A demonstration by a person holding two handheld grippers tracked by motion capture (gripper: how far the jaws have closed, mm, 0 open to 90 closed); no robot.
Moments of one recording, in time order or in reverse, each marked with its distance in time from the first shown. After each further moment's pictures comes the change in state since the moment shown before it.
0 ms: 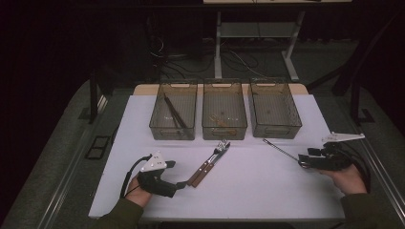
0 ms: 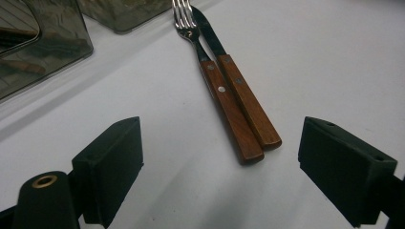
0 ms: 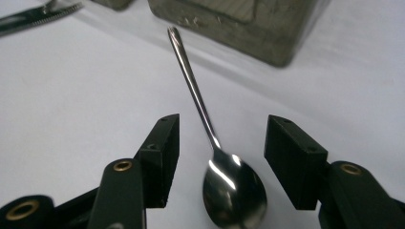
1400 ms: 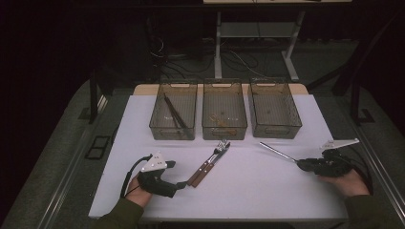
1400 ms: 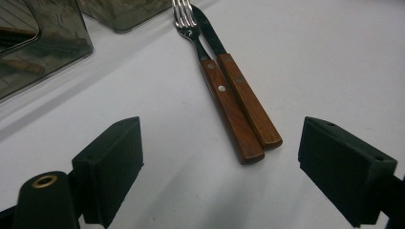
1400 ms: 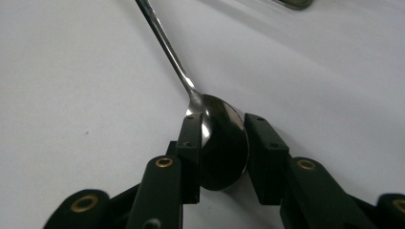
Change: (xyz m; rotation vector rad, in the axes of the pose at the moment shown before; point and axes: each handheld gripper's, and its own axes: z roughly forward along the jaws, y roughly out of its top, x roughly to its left) left arm 0.000 0.000 0.000 0.003 0.002 0.004; right arm -0.007 -0.018 0.011 0.115 0.029 -0.070
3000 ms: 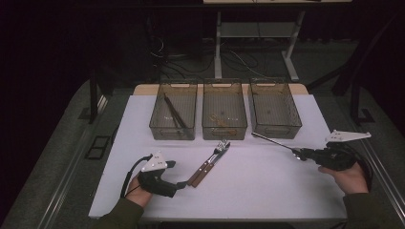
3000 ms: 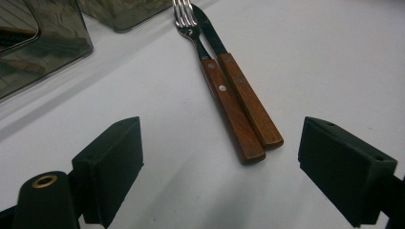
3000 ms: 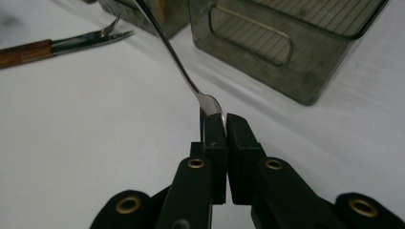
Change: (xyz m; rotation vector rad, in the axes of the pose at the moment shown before) left arm 0.000 0.000 0.001 0.005 0.001 0.001; right arm 0.018 0.029 -0.030 -0.197 0.055 -0.020
